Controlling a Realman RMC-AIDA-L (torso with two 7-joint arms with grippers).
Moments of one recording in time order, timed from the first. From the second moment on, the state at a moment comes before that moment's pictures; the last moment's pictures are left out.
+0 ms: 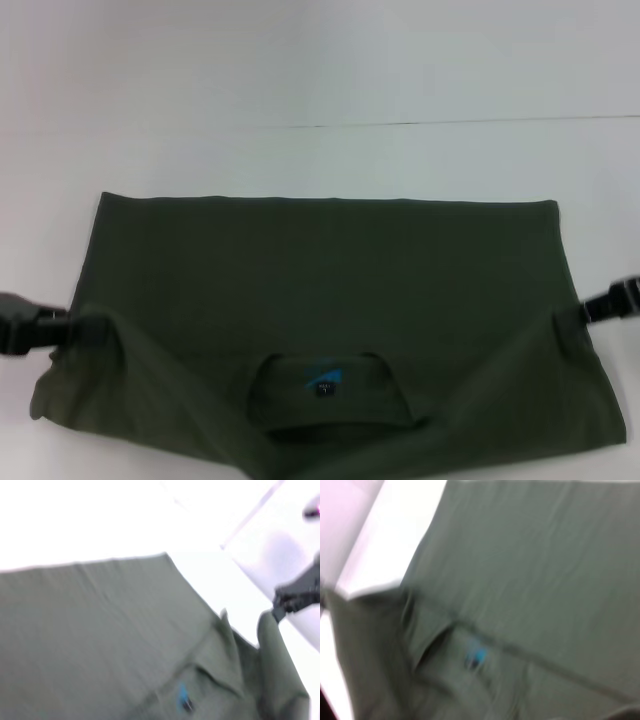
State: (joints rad) left arm -0.63 -1.94 0.25 0.82 2.55 1.98 -1.85; right arm 0.74 1.88 -0.44 -0.67 -2.62 -1.82 2.20
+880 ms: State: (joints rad) left arm -0.59 -2.02 0.11 0.60 2.29 1.41 -2.00; right arm 0.68 2.00 -0.36 -0.59 -2.28 -1.22 2.19
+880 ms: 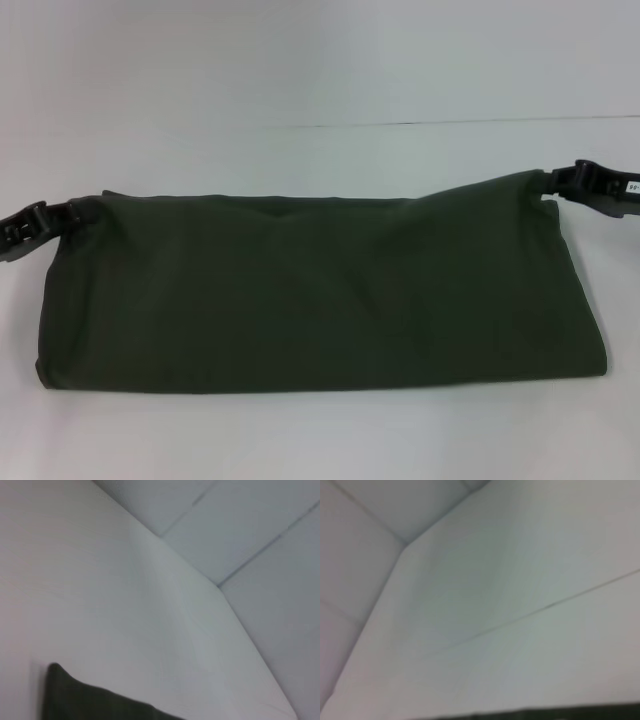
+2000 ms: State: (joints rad) left arm -0.68 -2.12 0.16 0.51 2.14 0.95 -1.86; right arm 0.68 2.06 -0.42 -0.53 -2.23 -0.91 2.14
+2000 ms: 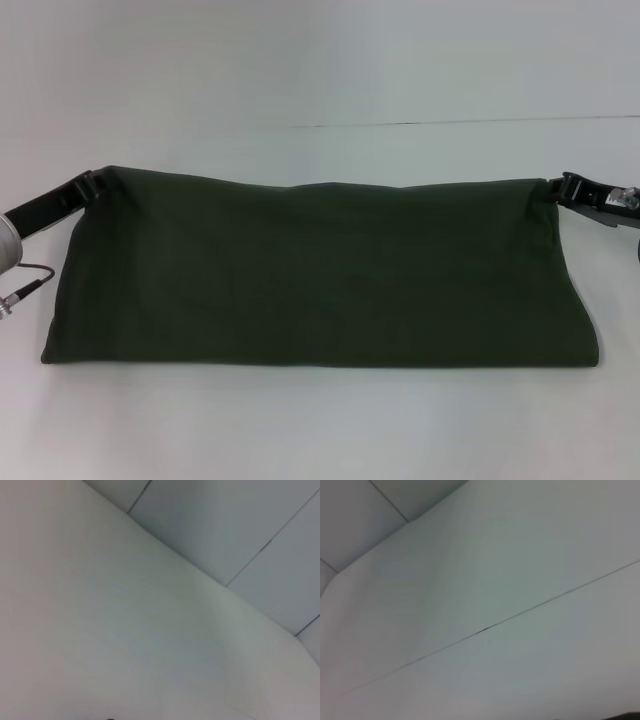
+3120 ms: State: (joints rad) left arm -0.70 -2.16 0.19 0.47 2.01 0.75 -1.80; right arm 0.71 2.09 -0.42 -0.47 -2.09 -0.78 1.97
